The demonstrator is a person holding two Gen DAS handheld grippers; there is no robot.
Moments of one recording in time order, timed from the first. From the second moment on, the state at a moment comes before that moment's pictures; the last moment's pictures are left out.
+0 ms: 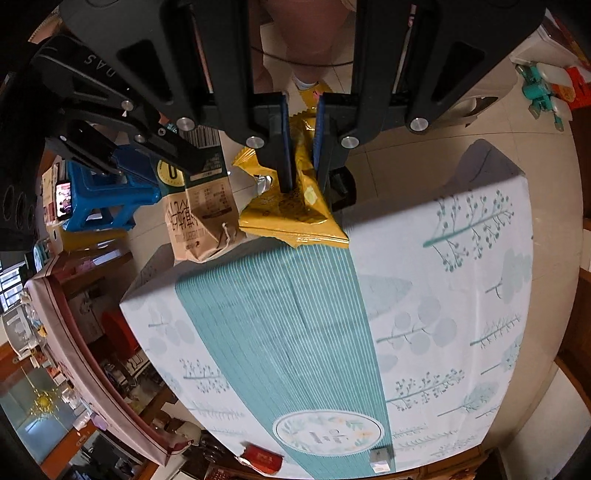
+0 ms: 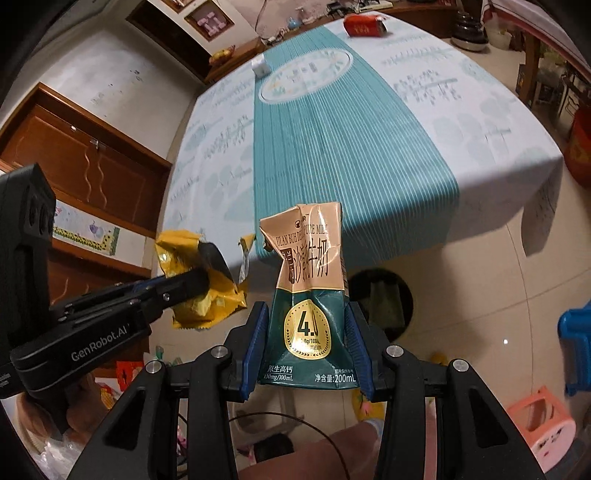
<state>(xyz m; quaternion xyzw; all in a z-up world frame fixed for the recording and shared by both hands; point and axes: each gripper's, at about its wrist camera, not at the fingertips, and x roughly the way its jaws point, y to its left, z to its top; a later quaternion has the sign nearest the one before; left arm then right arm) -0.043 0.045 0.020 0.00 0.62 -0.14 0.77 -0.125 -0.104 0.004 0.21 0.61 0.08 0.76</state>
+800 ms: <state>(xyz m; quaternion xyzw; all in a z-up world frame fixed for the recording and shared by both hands) -0.050 0.009 -0.256 0.02 0.65 -0.09 0.75 -0.148 -0.119 -0.301 0.24 0.67 0.05 0.70</state>
